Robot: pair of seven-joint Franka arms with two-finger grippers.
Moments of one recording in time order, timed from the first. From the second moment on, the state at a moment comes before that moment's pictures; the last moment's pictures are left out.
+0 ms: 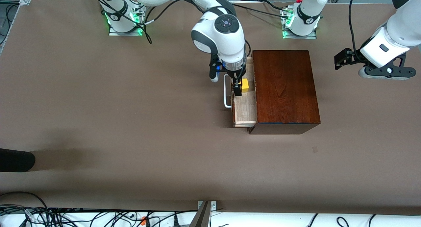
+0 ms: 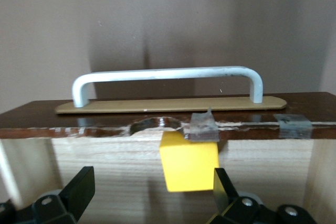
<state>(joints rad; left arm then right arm) -0.06 -0.04 -0.05 -1.72 0.03 1.55 -0.05 0.71 0.81 0.32 -1.15 -0.24 2.18 2.64</state>
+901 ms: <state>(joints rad) -0.07 -0.04 -0.05 -1.72 0.03 1.54 -0.05 0.74 0.87 0.32 -1.15 -0.24 2.21 2.64</state>
